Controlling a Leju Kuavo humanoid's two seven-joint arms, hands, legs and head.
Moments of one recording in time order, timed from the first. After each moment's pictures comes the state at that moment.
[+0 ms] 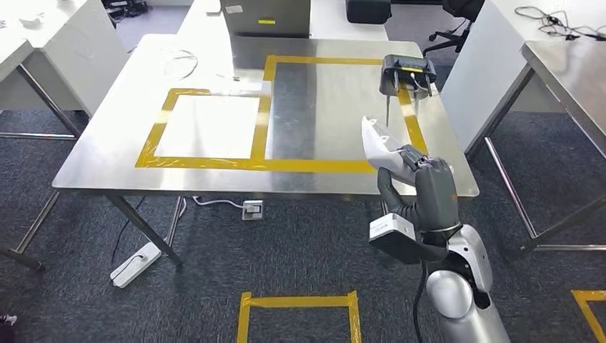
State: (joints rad) left arm -0.08 -0.10 1.02 -0.18 -1.18 -0.03 0.05; right arm 0.01 -0.10 0.19 -1.69 0.46 -0.17 -0.38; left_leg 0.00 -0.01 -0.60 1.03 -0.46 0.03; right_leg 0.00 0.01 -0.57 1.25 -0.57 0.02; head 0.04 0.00
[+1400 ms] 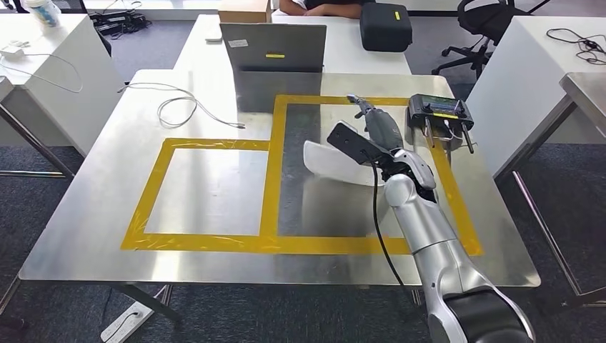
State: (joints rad) left arm -0.13 -0.11 0.98 -0.18 -1.23 -0.06 0.06; right arm -0.58 -0.05 0.19 -0.78 0.51 -0.05 -0.33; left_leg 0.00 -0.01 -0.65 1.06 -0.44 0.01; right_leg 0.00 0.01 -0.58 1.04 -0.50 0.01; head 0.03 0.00
